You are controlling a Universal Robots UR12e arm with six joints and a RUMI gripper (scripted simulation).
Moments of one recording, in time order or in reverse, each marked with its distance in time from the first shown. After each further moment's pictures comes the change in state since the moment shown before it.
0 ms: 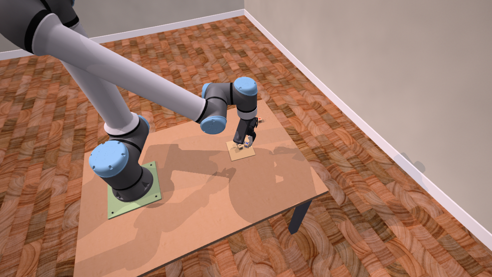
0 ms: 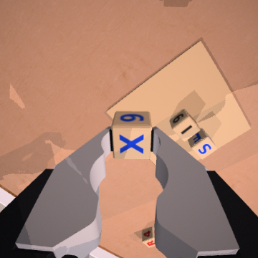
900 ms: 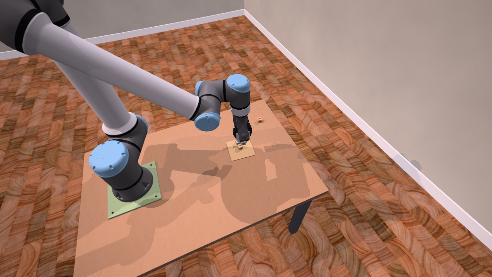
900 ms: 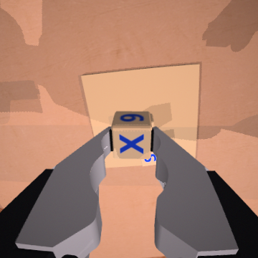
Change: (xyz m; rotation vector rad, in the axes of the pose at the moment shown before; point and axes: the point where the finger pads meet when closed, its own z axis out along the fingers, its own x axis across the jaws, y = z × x) arm 0.026 0.010 0.000 0.000 0.000 -0.570
